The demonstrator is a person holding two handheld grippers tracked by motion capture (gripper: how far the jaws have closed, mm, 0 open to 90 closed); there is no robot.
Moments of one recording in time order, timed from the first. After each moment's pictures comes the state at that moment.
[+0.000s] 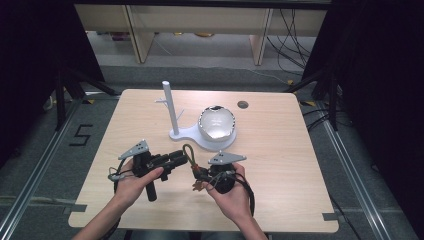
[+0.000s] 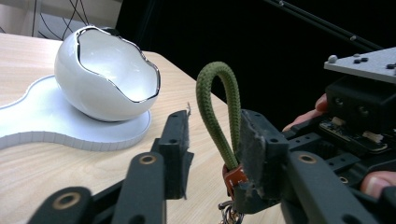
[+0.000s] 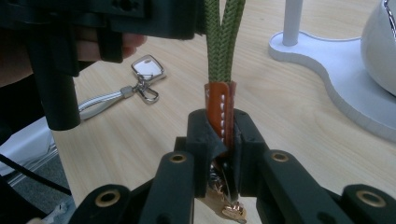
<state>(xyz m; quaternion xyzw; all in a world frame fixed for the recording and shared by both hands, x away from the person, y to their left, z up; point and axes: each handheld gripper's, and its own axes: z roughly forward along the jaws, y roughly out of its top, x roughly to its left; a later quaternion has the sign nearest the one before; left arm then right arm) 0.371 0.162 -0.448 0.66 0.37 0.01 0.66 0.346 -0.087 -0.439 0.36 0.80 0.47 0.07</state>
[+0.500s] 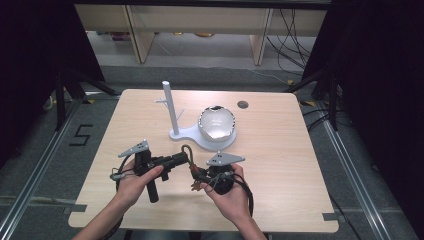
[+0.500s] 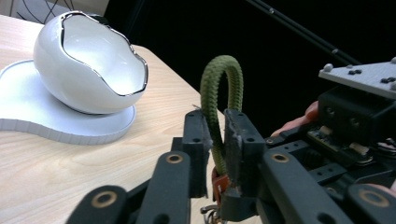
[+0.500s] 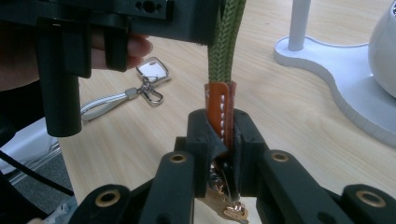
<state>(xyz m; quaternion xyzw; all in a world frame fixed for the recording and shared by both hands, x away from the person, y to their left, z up) 0.372 0.161 -0.450 0.64 0.38 -0.03 0.67 0.346 -0.083 -0.439 0.34 0.80 0.48 0.07</state>
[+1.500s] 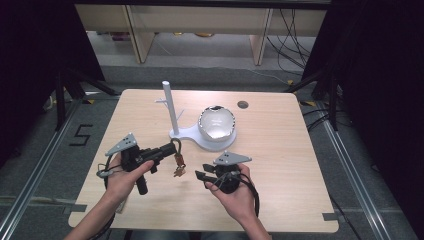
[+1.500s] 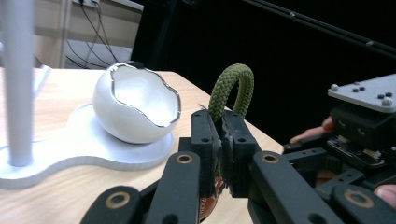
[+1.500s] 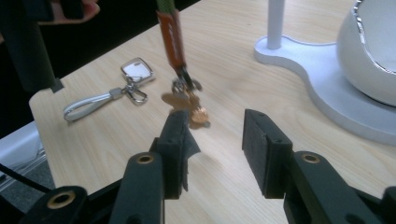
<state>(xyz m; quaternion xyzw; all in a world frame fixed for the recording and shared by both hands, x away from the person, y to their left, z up) 0.372 0.188 -0.424 0.65 0.36 0.08 0.66 0.346 -0.100 -0.441 0.36 0.79 0.48 0.08</state>
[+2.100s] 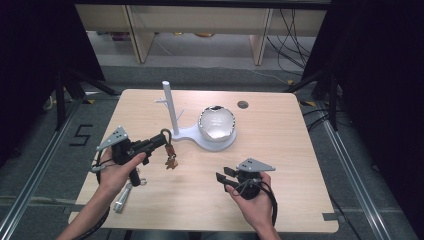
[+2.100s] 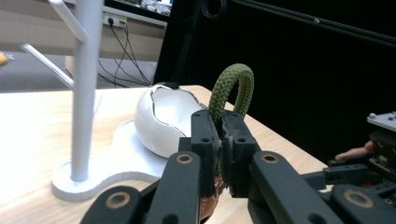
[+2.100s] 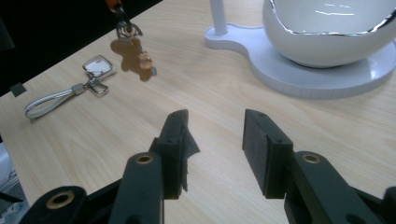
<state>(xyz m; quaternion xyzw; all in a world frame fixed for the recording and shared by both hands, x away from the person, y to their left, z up) 0.384 0.206 -0.415 0.64 0.38 0.13 0.66 0.335 -0.149 -0.456 0.41 0.77 0.48 0.11</state>
